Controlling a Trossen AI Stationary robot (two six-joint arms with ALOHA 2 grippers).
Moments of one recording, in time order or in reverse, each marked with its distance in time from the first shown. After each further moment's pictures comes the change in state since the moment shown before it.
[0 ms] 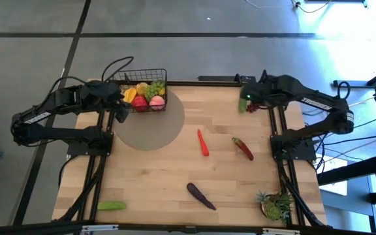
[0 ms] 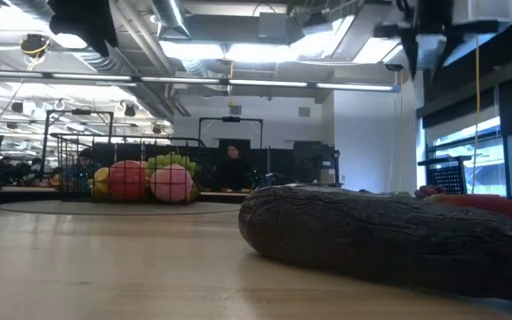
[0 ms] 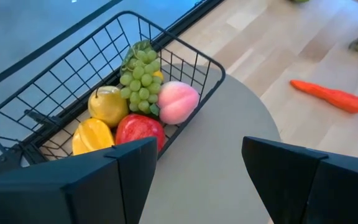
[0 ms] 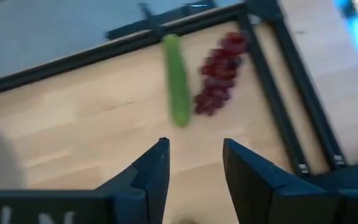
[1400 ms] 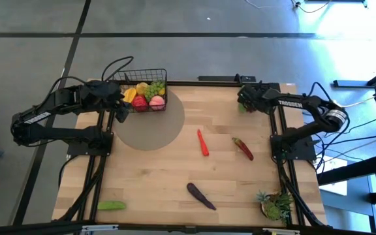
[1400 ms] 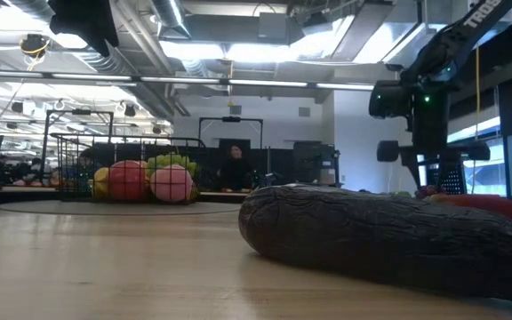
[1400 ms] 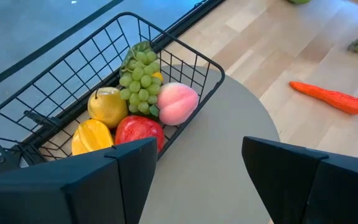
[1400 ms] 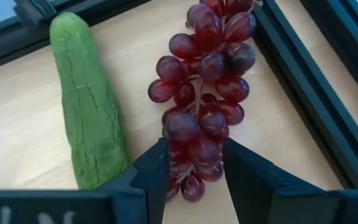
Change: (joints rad) left arm 0.000 0.000 0.000 0.006 0.000 0.000; right arm -0.422 0.111 -0.728 0.925 -0.007 -0.298
